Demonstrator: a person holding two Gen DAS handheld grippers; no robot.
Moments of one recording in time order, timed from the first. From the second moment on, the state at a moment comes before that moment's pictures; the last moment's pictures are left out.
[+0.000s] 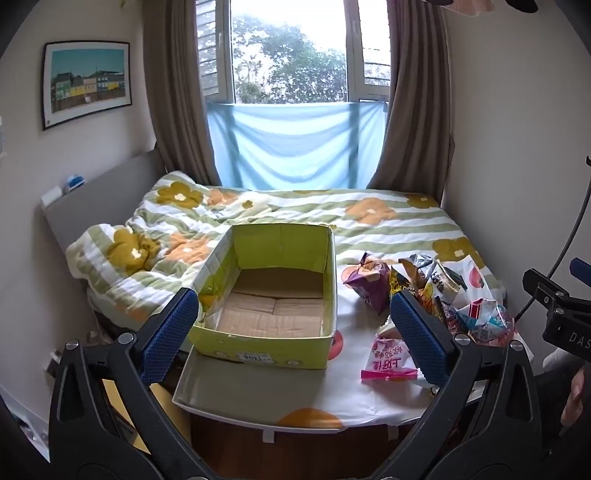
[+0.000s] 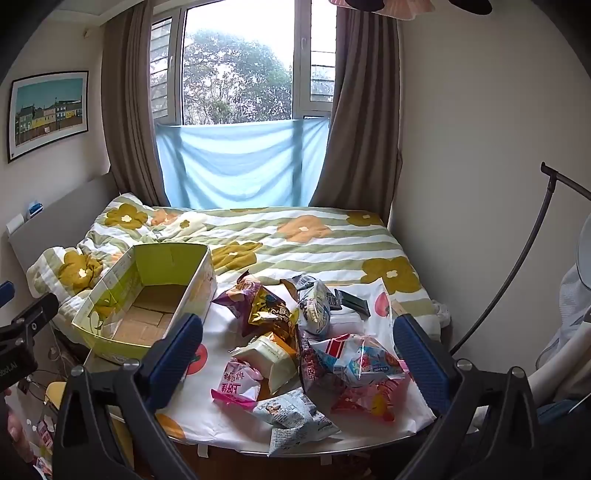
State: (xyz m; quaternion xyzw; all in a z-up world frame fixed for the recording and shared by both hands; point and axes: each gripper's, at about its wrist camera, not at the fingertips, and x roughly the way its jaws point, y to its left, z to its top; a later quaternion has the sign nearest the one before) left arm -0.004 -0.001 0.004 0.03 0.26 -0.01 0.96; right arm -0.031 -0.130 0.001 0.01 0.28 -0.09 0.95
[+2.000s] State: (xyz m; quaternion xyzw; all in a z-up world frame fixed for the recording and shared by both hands) left arm -0.005 -0.009 0.002 0.03 0.27 -0.02 0.96; right arm -0.032 -0.129 -0.001 0.02 0.29 -0.09 0.95
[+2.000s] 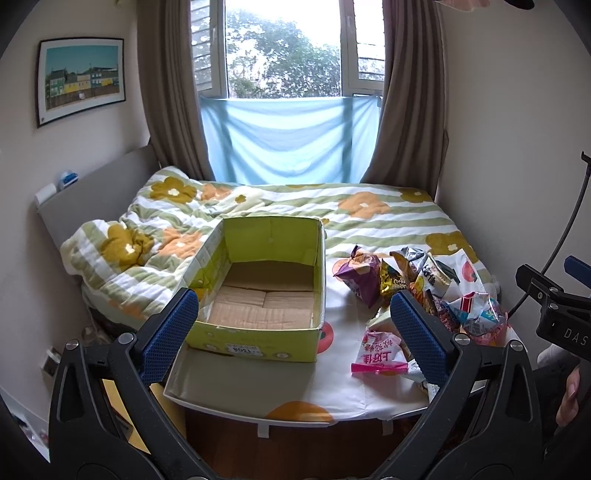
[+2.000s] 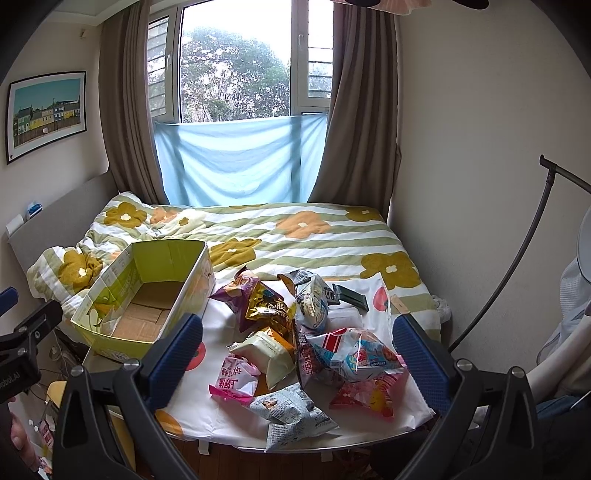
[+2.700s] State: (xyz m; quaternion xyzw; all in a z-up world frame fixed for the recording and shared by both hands) left arm -0.002 -0.014 0.004 0.02 0.29 -0.02 0.96; right arm -0.036 -0.134 -0.009 0.02 0.30 -0.09 0.95
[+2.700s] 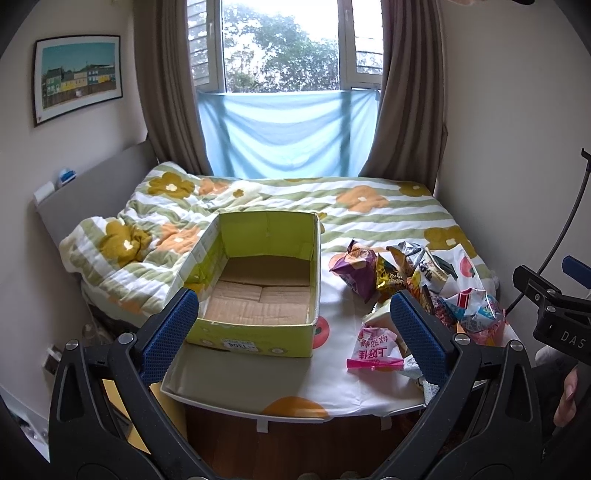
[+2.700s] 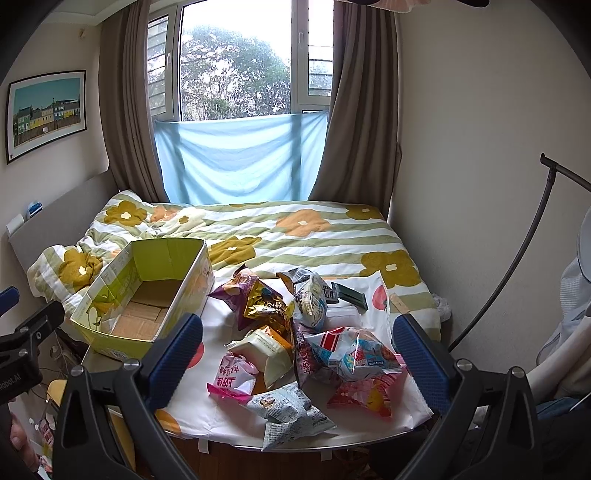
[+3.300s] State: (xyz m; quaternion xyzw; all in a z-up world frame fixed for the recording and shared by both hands) left arm 0.084 -0.083 -0.116 0.04 0.46 -0.13 0.88; right arm -0.009 -0.176 -0.144 0.07 0.46 -0.05 0.88
